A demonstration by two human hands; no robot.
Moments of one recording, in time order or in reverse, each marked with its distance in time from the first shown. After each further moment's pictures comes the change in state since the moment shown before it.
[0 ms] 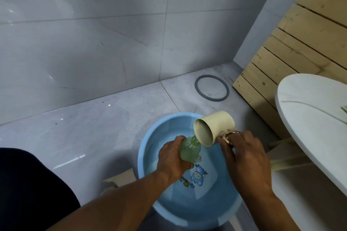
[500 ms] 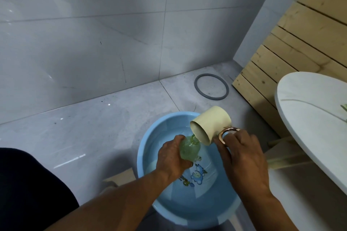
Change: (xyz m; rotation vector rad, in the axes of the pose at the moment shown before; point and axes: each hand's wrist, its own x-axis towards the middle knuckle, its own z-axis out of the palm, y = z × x) left_hand -0.002 0.004 -0.002 -0.001 0.001 -0.006; right_hand -0.001 -0.004 0.002 -0.029 0.066 -0.123
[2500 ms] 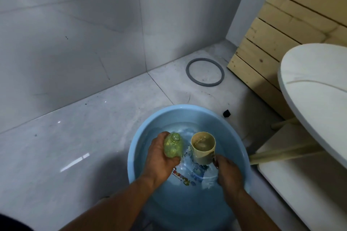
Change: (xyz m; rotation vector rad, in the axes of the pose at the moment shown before) left_hand 0.028 -0.047 0.017 -0.212 0.047 -0.039; right_hand -0.046 0.040 0.132 0.807 -0.401 1.239
